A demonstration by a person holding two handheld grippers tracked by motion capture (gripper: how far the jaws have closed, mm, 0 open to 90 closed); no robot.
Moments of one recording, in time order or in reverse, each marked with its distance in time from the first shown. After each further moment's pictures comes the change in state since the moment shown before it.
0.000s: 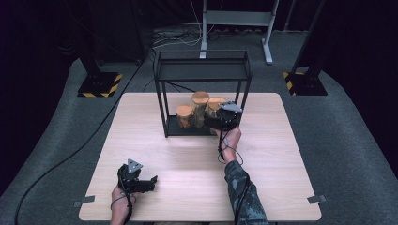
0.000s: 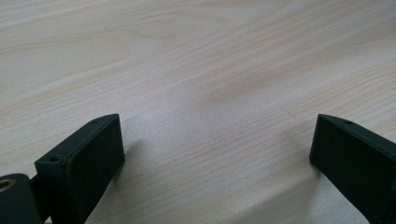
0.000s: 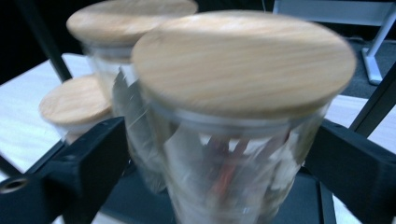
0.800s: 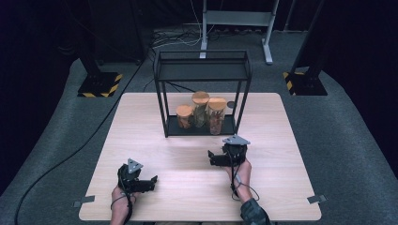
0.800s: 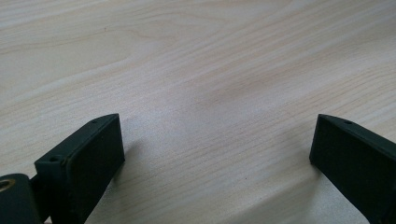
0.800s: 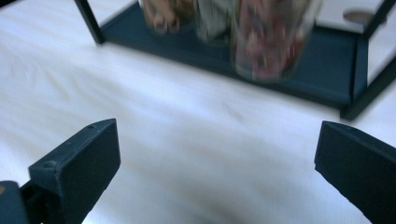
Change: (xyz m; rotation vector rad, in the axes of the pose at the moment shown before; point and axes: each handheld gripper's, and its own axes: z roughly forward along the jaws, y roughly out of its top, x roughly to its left) left arm 0.000 0.000 0.000 -0.001 -0.001 -0.001; right arm 0.007 -0.090 -0.081 0.187 0.121 -0.054
